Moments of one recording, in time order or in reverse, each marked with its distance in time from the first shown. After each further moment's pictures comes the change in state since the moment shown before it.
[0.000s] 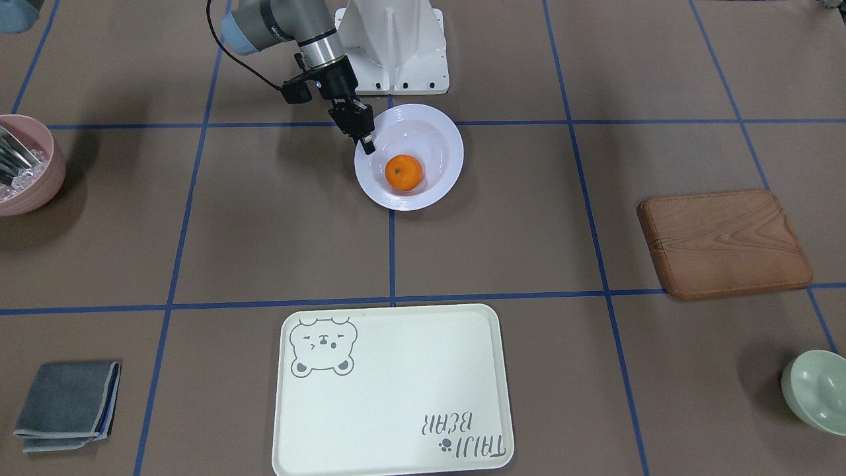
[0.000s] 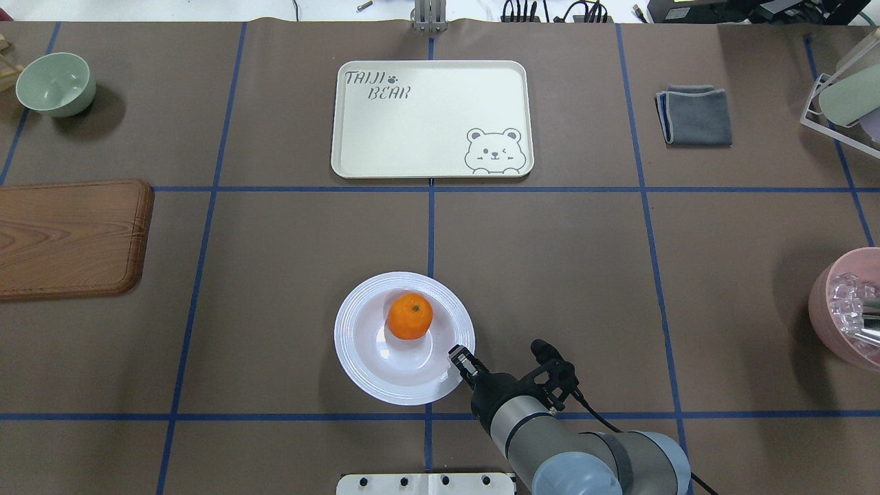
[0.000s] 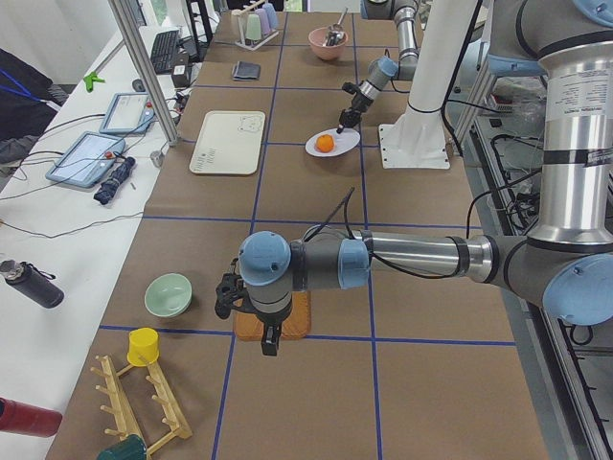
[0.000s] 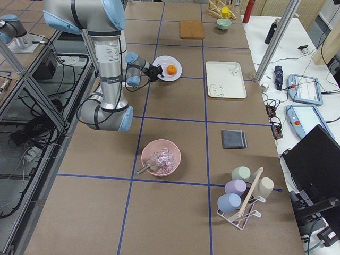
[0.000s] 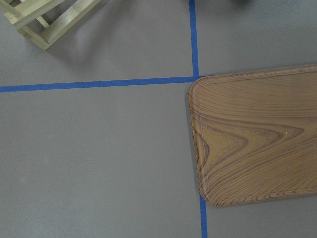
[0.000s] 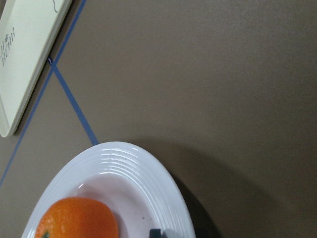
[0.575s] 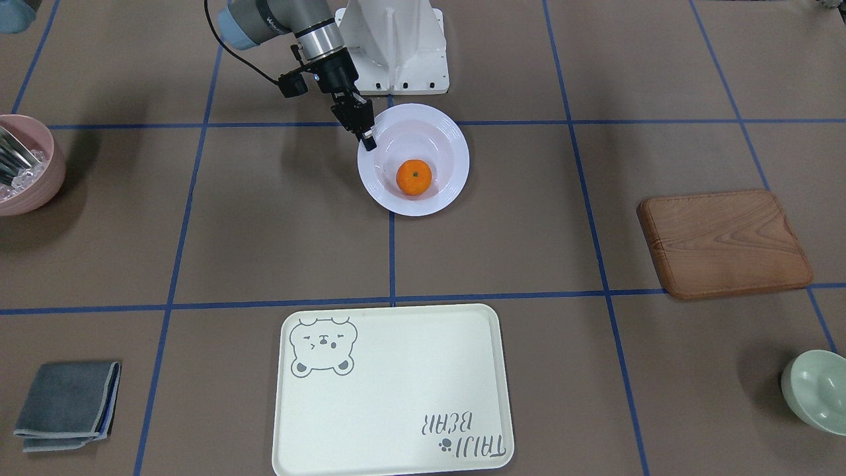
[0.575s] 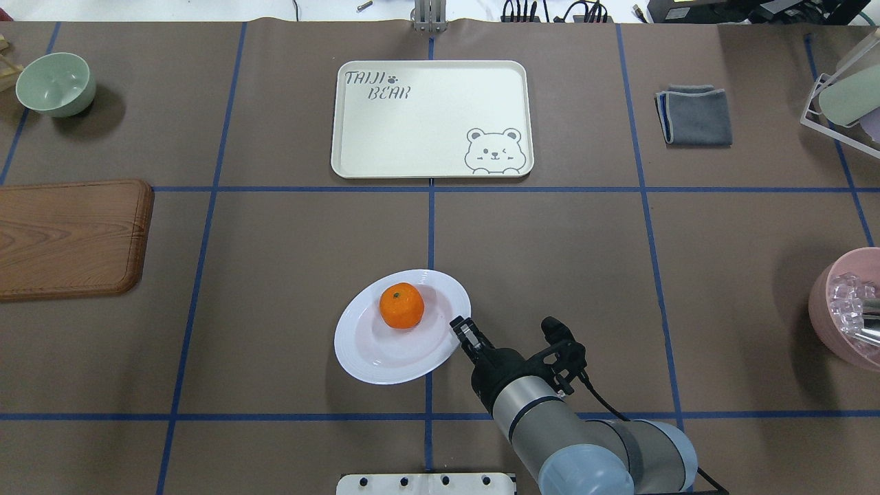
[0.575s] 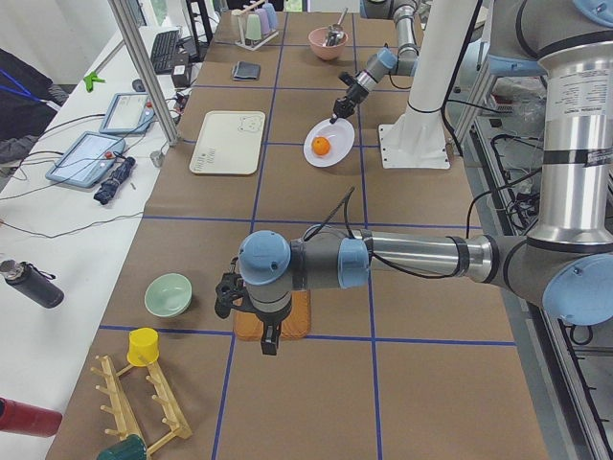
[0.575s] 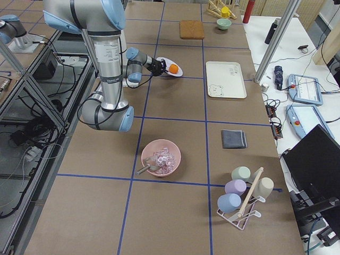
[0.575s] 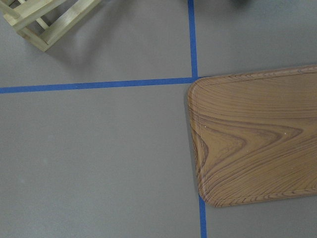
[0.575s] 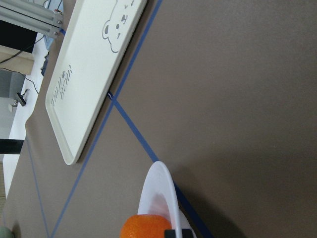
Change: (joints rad) left arm 0.000 -0.001 -0.002 0.000 0.000 -0.001; right arm 0.025 0.004 0.060 0.001 -0.116 0.005
